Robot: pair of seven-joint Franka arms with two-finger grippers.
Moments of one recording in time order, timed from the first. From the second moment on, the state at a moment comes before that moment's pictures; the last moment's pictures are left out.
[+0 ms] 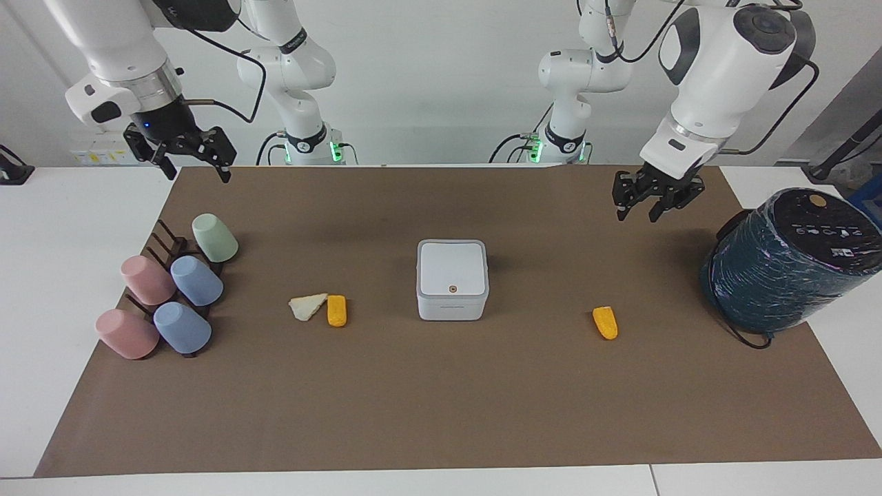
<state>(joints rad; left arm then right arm) -0.14 0.08 -0.06 -1.56 -0.02 1.64 -0.05 0.01 -0.08 -0.04 -1.65 -0.02 1.57 0.04</state>
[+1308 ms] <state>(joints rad) -0.44 0.19 -0.07 -1.68 -0.15 2.05 -0.46 0.10 -0.06 -0.03 -1.85 0.02 1.90 0.05</state>
